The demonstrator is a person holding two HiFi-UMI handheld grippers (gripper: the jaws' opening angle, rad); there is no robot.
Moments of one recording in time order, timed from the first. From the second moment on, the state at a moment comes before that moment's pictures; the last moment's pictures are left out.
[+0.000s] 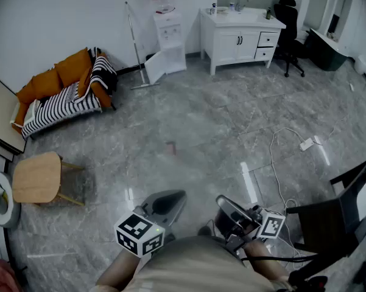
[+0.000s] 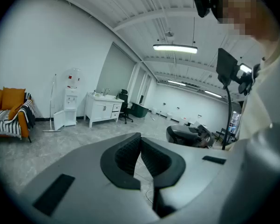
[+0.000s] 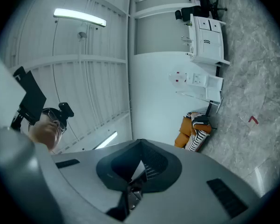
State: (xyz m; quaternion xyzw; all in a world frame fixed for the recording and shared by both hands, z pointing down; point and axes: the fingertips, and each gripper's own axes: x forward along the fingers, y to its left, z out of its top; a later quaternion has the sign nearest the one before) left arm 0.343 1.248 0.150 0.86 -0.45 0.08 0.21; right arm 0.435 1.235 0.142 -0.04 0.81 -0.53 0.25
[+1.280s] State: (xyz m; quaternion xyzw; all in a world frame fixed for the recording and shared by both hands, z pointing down) left arm 0.303 1.186 0.129 0.85 -0.49 0.07 0.16; right arm 0.378 1.205 0.093 -0.07 0.99 -0.12 0.03
